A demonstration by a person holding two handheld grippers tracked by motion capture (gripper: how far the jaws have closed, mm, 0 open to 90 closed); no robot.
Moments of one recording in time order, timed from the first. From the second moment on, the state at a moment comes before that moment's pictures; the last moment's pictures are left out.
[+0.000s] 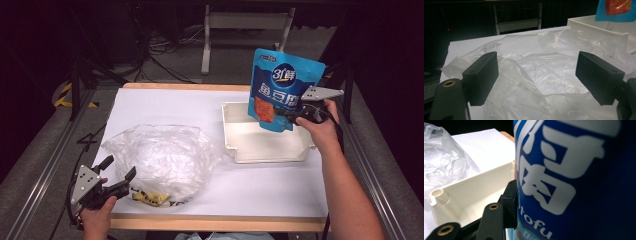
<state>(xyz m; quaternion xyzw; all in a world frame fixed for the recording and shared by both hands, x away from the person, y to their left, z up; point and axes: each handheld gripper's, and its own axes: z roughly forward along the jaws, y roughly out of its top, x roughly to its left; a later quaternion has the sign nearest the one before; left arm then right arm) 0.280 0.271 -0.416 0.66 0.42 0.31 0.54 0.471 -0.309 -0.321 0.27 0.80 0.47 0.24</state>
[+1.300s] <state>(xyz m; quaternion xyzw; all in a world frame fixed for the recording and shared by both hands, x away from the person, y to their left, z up) 0.280 0.271 -0.417 0.66 0.42 0.32 0.53 0.479 -0.283 -0.376 0.25 0.83 0.46 0.18</state>
